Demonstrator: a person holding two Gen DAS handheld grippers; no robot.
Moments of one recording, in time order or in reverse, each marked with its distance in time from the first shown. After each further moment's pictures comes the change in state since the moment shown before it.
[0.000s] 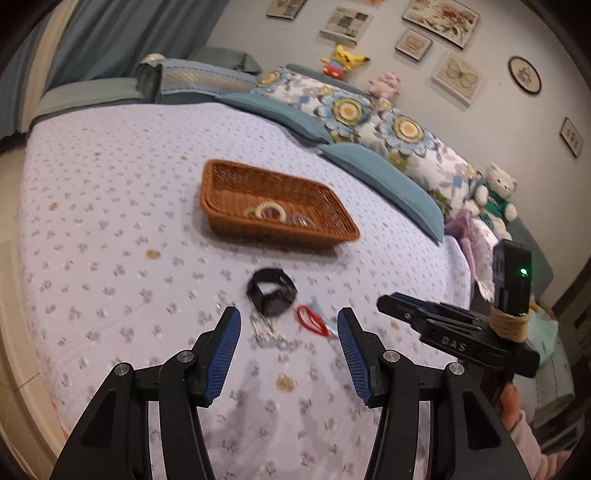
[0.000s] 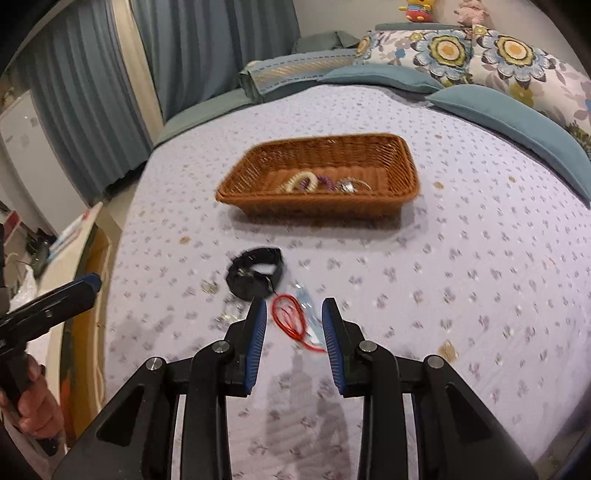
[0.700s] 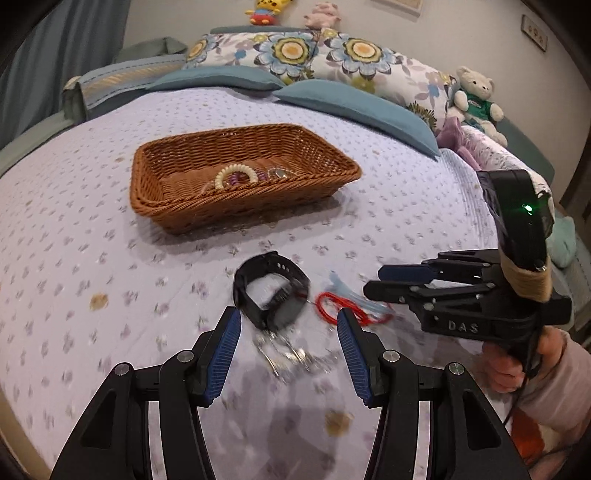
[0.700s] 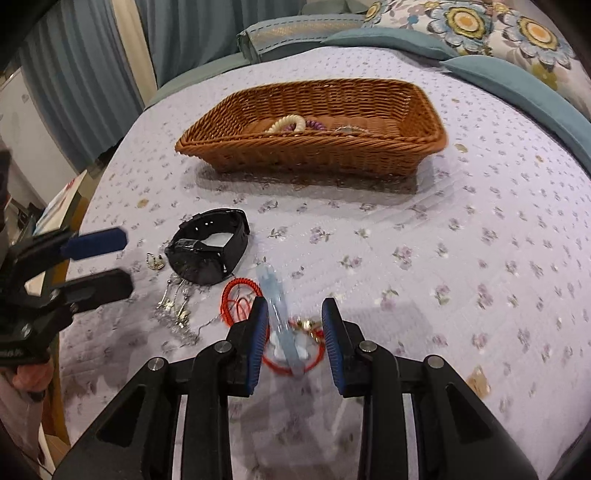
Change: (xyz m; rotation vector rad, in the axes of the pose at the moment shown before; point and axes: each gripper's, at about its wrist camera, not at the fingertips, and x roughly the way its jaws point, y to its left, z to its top) left arm 0.117 -0.004 0.017 0.326 0.181 -0.011; right arm 0.092 -0.022 -0.001 -0.054 0.138 0.005
